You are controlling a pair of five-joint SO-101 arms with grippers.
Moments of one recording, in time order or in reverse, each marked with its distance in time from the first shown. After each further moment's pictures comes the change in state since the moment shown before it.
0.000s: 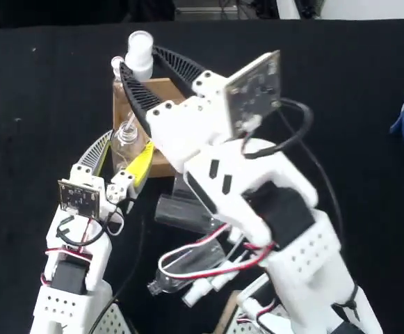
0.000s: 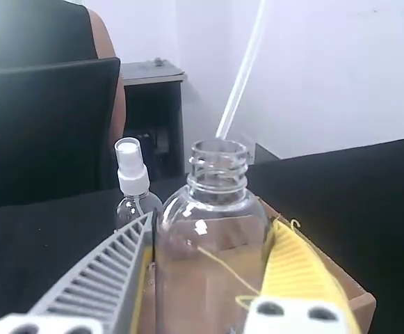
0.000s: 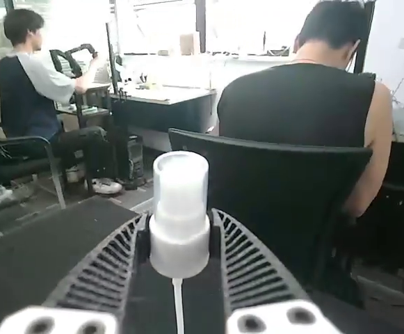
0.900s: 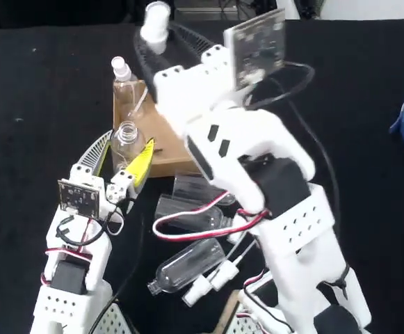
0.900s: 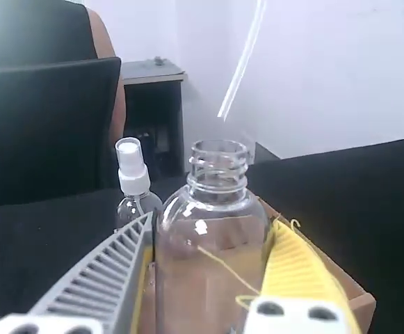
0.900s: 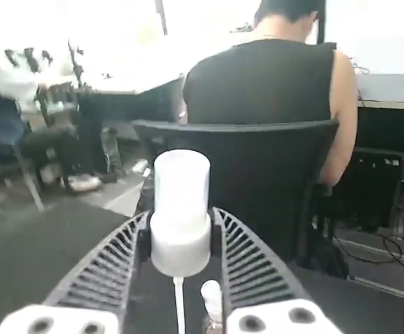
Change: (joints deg) left arm -0.2 0.0 -0.5 0.4 0.0; right arm 5.0 9.3 -11.8 6.2 -5.5
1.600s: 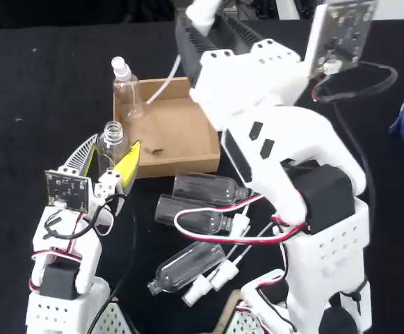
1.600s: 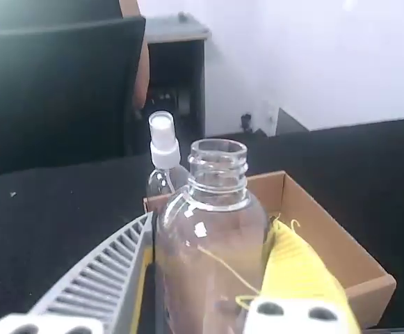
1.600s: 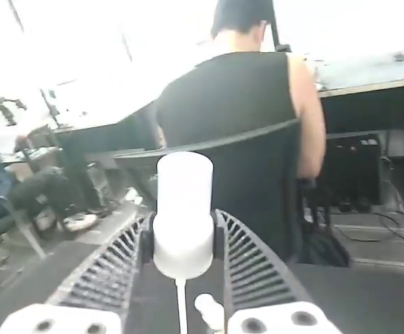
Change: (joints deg) left arm -4.4 0.0 -8.9 15.6 0.0; right arm 6.6 0.1 -14.3 13.3 -11.1
